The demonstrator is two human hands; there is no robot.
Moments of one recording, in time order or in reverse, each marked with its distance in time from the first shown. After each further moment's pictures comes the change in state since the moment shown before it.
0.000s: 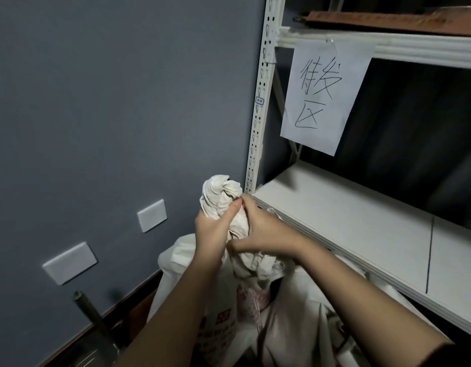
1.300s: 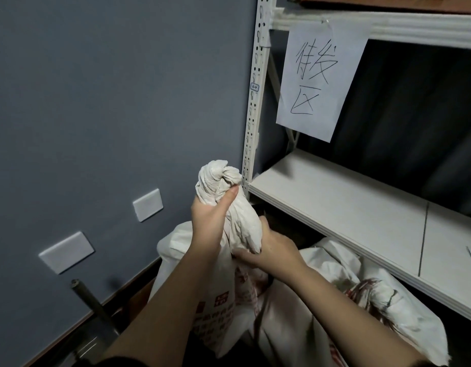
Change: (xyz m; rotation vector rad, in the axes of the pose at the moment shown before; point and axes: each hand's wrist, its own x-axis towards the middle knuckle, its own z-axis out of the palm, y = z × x) left_hand -0.003 -0.005 0.004 -0.071 0.004 0.002; right_hand -0.036 0.052 0.050 -0.219 0.166 0.180
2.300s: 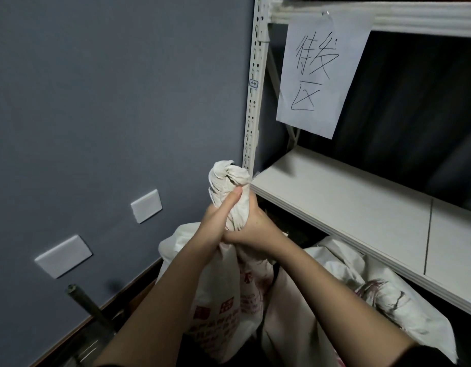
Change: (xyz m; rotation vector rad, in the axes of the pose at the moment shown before) left_hand -0.001 0.003 0.000 0.118 -0.303 -0.271; right_hand 0.043 -0.027 -0.002 0.552 -0.039 0.020
